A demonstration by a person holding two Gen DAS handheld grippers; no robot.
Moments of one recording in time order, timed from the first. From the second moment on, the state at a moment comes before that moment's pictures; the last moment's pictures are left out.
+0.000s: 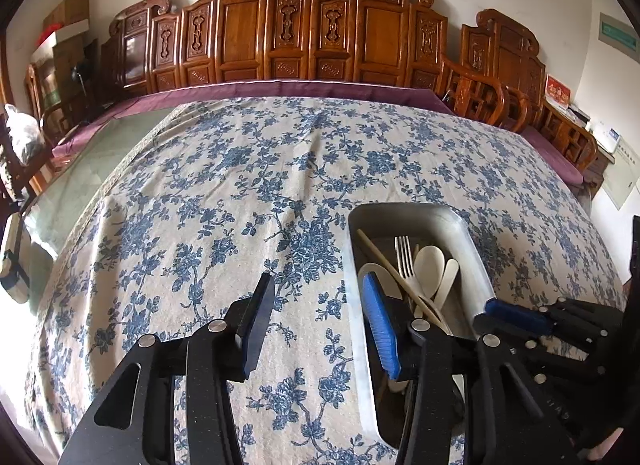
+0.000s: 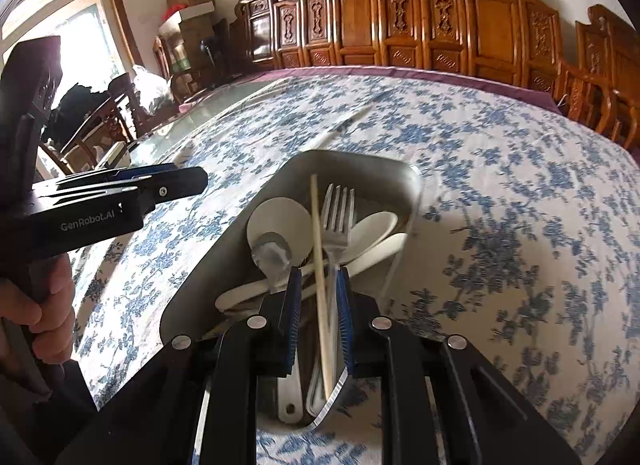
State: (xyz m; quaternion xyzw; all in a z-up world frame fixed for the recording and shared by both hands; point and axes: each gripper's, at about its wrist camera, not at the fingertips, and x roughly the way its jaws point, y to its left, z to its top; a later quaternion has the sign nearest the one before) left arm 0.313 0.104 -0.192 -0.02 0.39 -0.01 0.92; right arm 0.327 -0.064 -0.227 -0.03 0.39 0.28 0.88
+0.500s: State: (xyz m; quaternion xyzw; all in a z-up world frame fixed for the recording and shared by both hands) left arm 0.261 0.077 -0.185 -0.01 0.40 -0.01 0.92; right arm 0.274 -0.137 -0.202 -0.02 0.37 0.18 0.91
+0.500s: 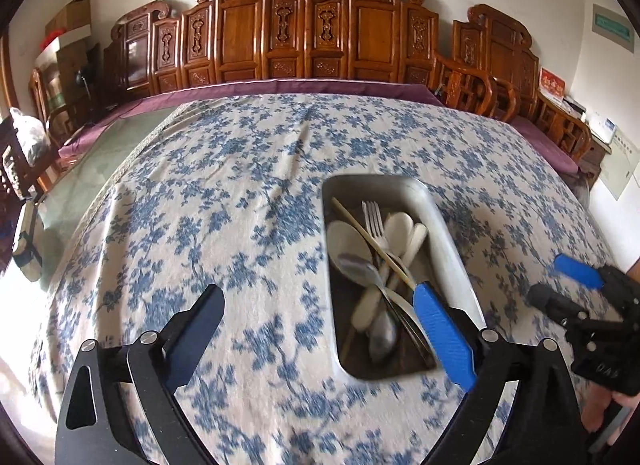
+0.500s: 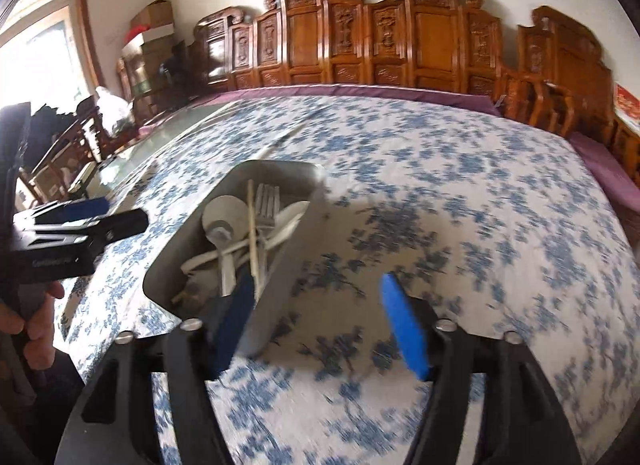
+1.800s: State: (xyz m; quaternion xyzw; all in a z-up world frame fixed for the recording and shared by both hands) left arm 0.091 -0.017 -0.001 0.01 0.25 -0.05 0.97; right arm 0.090 -0.226 -0.014 0.01 0.20 0.08 0.98
